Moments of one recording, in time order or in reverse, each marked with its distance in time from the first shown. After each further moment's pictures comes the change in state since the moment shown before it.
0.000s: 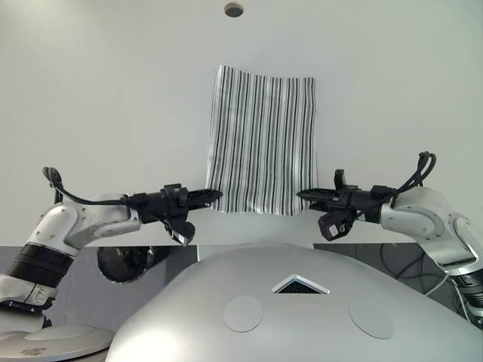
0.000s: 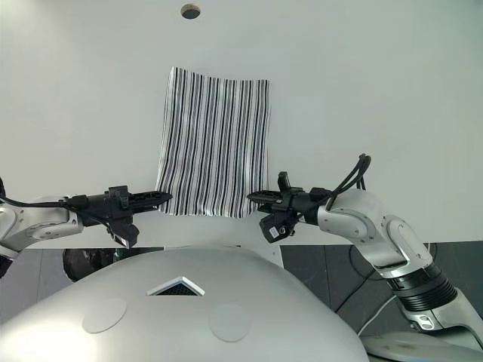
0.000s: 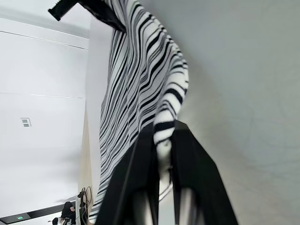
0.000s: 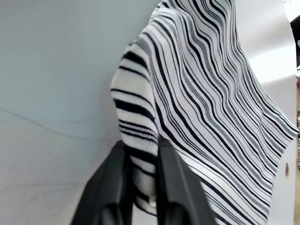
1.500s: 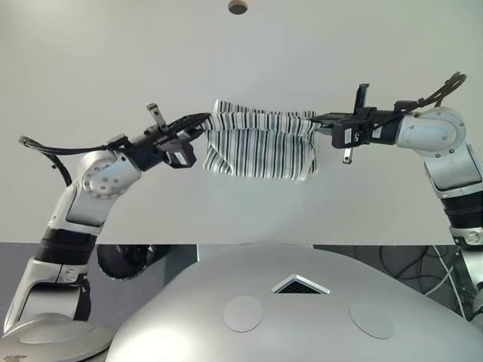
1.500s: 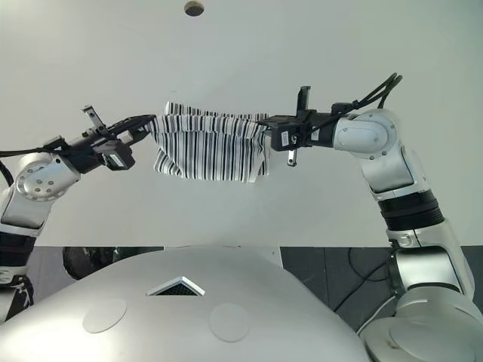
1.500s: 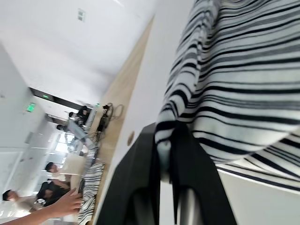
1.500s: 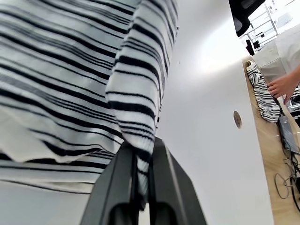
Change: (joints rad) left arm -0.168 -0.237 0.162 -0.017 -0.507 0.436 -0.282; right arm -0.509 0.134 -0.031 0.399 0.340 0.133 0.129
